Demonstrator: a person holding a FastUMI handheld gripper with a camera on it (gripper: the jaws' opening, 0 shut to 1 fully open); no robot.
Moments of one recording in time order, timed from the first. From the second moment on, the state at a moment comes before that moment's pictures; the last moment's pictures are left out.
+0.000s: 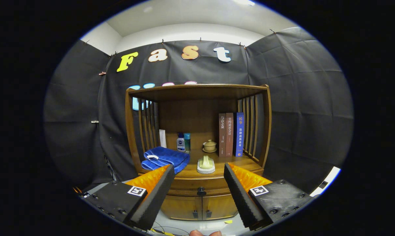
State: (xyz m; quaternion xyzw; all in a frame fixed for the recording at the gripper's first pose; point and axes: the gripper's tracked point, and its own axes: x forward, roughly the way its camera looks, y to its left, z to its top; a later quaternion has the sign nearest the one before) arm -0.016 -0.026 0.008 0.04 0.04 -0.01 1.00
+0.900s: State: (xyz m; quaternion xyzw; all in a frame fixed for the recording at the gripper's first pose) arm -0.013 -0.016 0.011 0.04 0.04 0.00 1.00
